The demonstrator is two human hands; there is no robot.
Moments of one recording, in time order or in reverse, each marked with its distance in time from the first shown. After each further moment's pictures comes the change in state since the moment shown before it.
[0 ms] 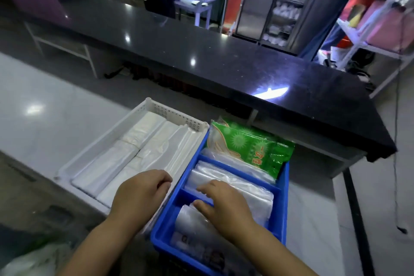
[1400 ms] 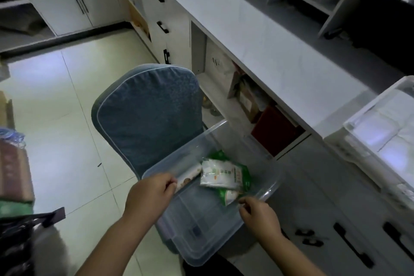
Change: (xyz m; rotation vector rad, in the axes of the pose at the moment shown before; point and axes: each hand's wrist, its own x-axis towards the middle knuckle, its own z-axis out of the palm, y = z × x) left_hand -0.356 -0.430 -0.204 0.052 0.090 -0.695; right_hand -0.021 -0.393 0.344 0.033 -0.544 0.111
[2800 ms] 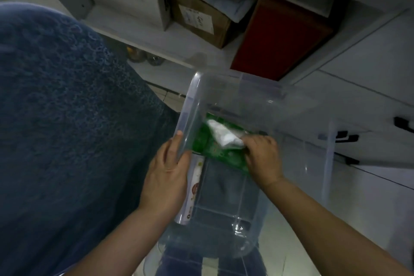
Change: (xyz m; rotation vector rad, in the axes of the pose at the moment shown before) left_hand 0.264 -0.088 0.172 0.272 -0.314 0.740; right_hand 0.238 0.010 0.139 -0.092 0.628 0.132
